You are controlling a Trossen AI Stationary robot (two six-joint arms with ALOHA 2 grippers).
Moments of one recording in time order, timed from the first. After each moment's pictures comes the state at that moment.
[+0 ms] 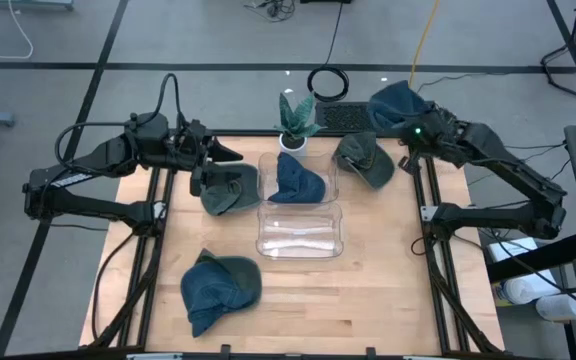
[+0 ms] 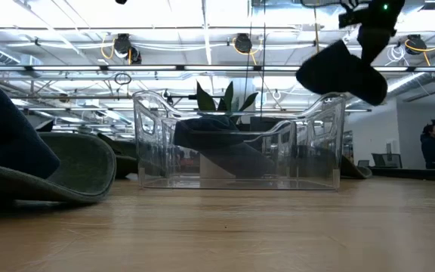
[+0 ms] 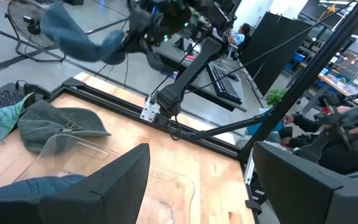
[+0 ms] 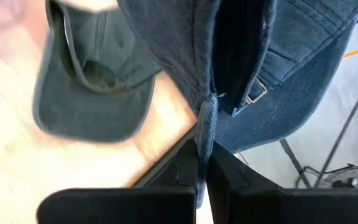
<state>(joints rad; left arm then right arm) 0.26 0.97 1.17 -0.37 0.30 -0.37 -0.62 1.00 1.24 -1.26 0.49 -0.18</state>
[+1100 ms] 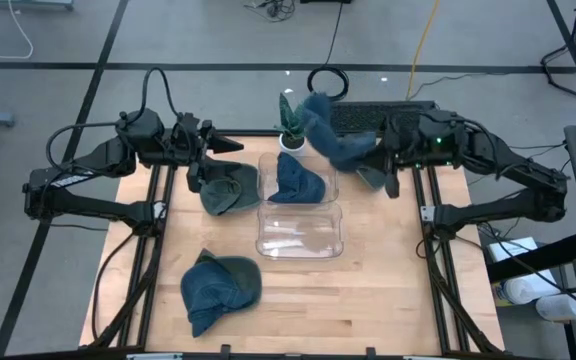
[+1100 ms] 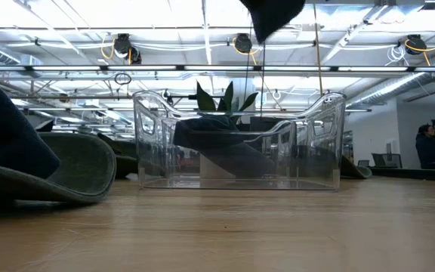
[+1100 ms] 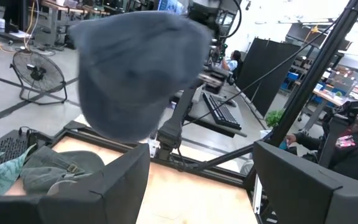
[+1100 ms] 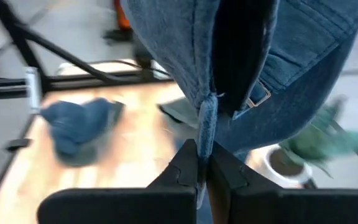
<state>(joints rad) 0.26 0.97 1.17 -0.23 0.28 -0.32 -0.23 1.02 1.35 -0.71 -0.12 -0.03</state>
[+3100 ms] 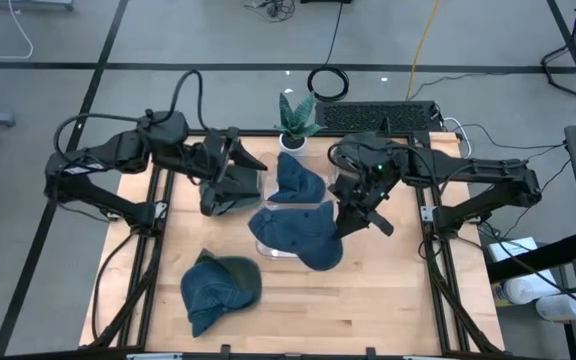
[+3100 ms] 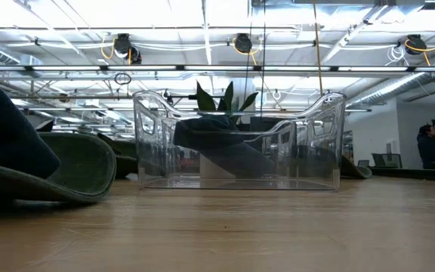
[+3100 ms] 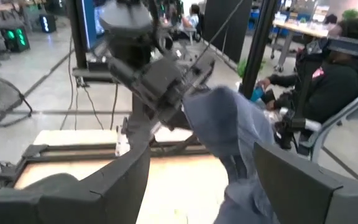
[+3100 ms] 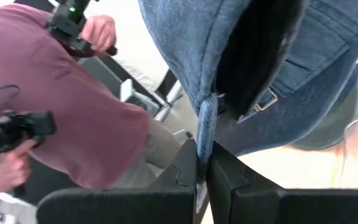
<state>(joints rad) 0.04 1.25 1.57 -0.47 0.26 -0.05 -0.06 1.31 1.35 -0.45 -0.87 0.37</state>
